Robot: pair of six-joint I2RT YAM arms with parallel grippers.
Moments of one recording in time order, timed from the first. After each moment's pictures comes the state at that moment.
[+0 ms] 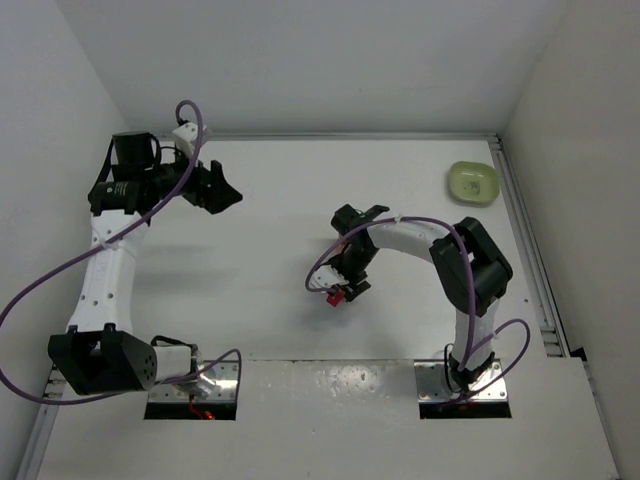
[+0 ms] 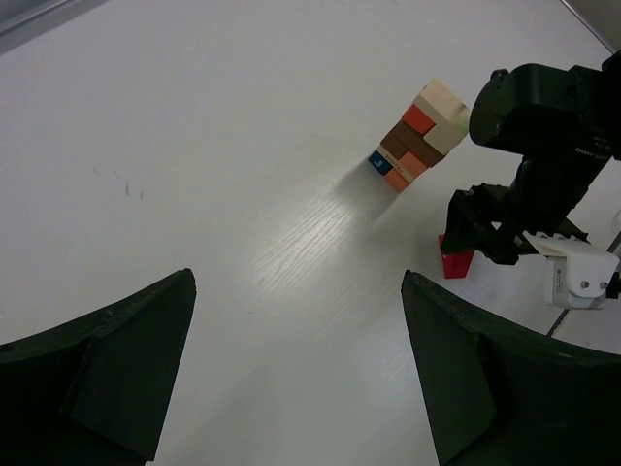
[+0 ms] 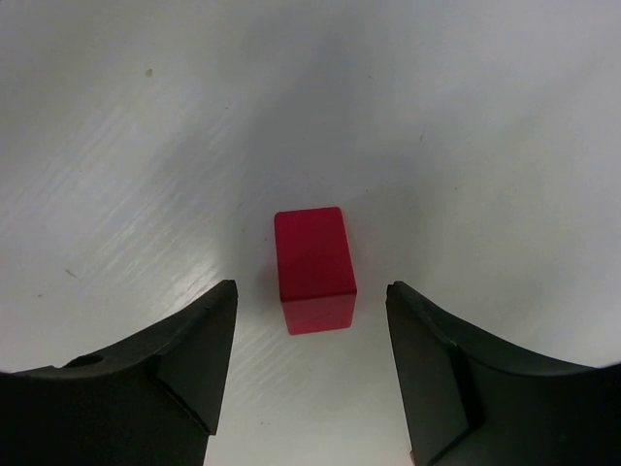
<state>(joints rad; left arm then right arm) 0.09 1.26 1.37 -0.71 0.81 0.27 0.66 1.90 1.19 -0.87 -0.65 -1.72</state>
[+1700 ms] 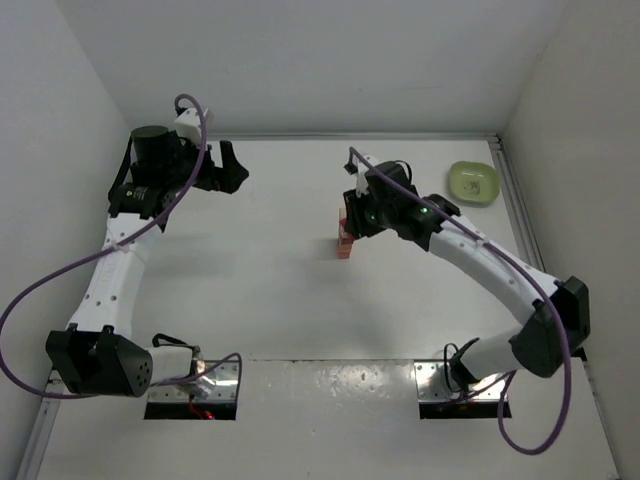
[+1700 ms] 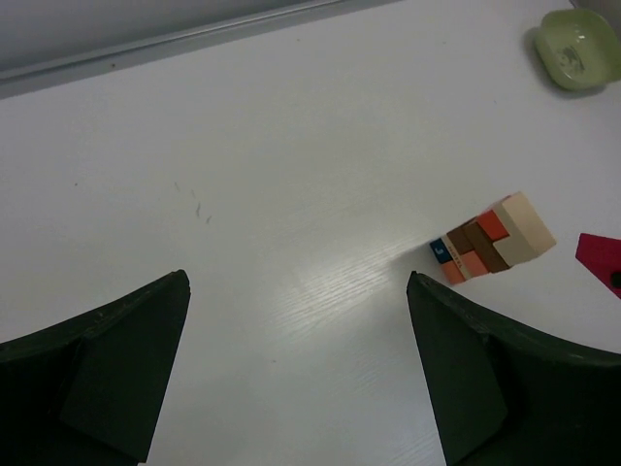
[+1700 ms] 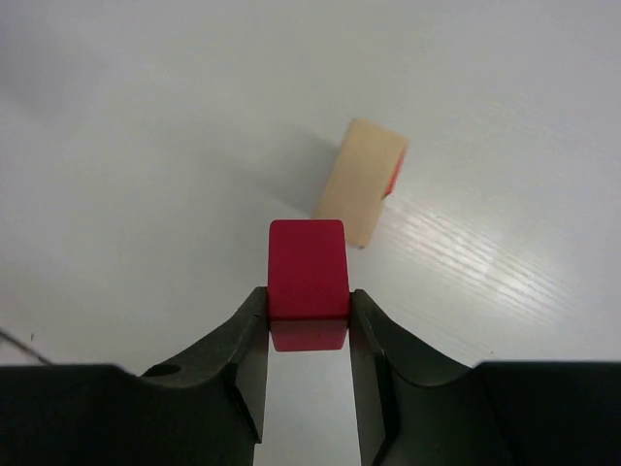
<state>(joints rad) -0.03 1.25 1.30 -0.44 0.44 -0.01 0.65 1.39 1.20 -0.54 -0.02 0.14</state>
